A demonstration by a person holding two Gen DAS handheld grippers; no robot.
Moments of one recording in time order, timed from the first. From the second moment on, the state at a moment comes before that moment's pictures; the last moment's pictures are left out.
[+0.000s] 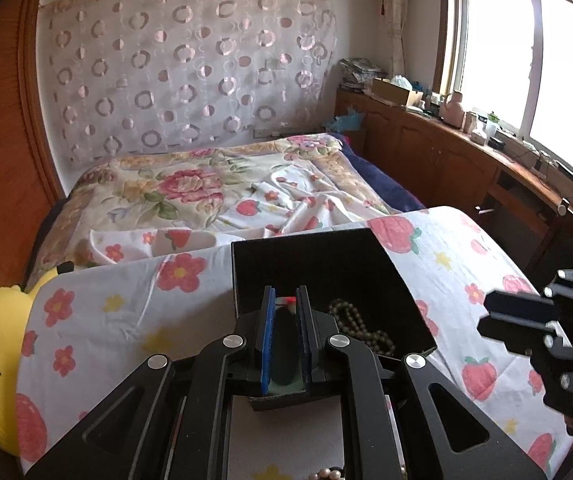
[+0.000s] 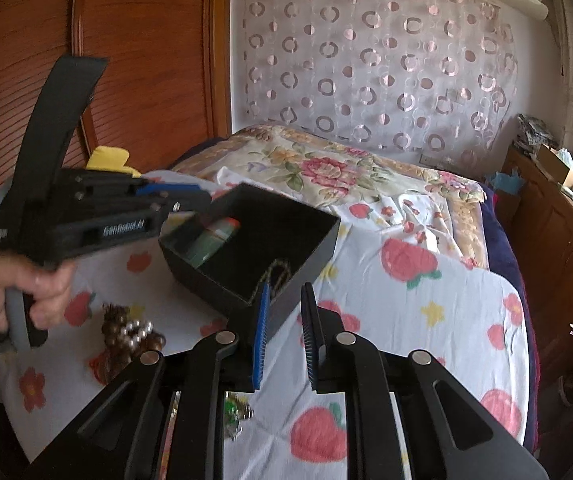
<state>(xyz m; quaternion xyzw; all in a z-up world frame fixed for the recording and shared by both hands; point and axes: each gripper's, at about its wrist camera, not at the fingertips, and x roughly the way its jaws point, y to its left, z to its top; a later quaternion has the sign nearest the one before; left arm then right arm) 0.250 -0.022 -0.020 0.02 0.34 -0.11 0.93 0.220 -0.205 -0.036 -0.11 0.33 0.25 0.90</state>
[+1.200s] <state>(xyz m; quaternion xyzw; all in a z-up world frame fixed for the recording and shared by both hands) 0.084 -0.008 -0.063 0.03 0.33 -0.12 0.93 0.125 -0.241 -0.109 -0.13 0.40 0.26 0.87</state>
